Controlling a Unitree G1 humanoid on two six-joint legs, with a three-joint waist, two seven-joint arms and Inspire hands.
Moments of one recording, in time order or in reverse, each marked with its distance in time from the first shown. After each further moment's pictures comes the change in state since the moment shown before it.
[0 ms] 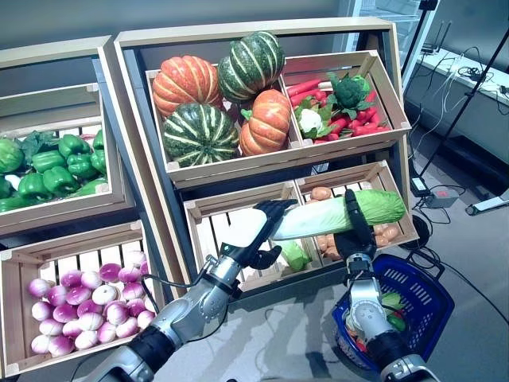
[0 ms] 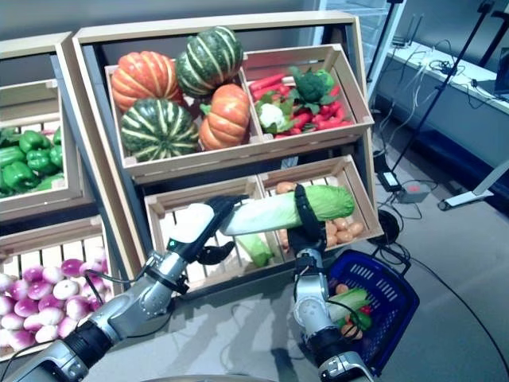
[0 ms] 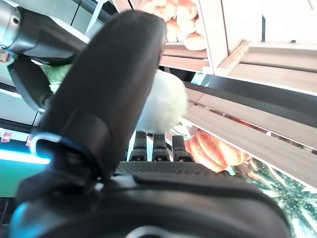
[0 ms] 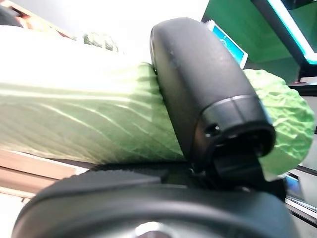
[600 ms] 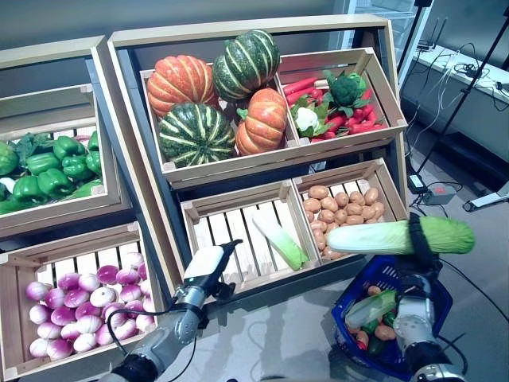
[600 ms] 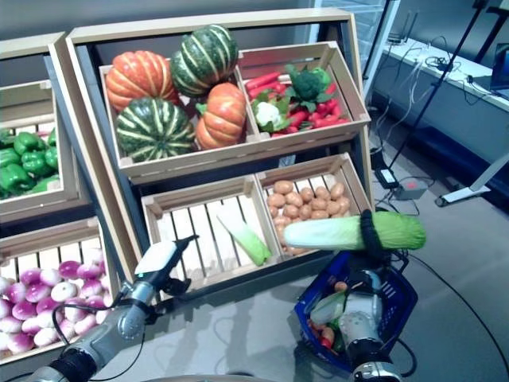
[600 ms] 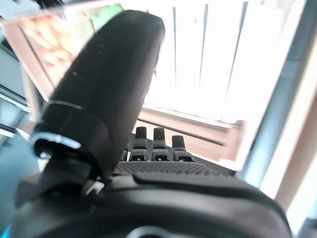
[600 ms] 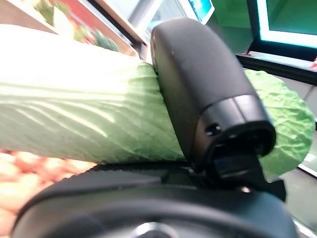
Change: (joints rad) left arm 0.128 0.013 0.117 0.291 -0.109 0.119 -0.056; right arm 0.035 -0.185 -0.294 0.253 -0.005 -0.020 -0.004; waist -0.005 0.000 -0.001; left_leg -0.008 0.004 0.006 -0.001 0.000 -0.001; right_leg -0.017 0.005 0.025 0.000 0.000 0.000
